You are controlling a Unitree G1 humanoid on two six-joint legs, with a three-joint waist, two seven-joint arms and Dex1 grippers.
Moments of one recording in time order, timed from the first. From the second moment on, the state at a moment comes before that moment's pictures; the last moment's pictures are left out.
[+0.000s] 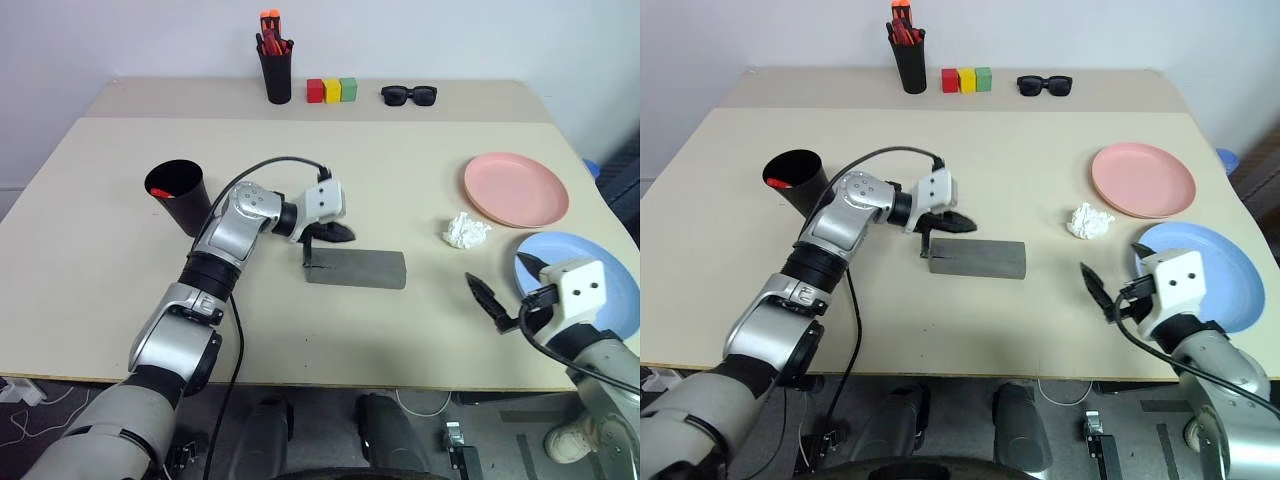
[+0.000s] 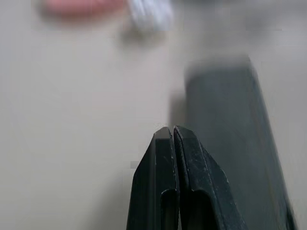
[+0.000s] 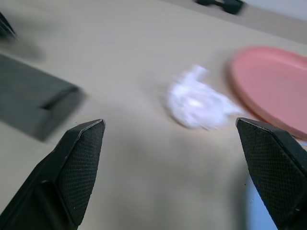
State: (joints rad) left arm -0.92 0.24 -0.19 0.45 -0.02 0.10 -1.21; right arm 0.32 -0.53 -0.47 -0.60 0.39 0.47 0.42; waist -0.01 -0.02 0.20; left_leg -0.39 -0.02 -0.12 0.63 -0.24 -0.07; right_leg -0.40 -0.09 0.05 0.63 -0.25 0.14
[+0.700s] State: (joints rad) left arm -0.78 0.37 -0.28 0.14 -0.25 0.24 -1.43; right arm 0.26 -0.56 -0.47 -0.22 0.31 0.36 0.48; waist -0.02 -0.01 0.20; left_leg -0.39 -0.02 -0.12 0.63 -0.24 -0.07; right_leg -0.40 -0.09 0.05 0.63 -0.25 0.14
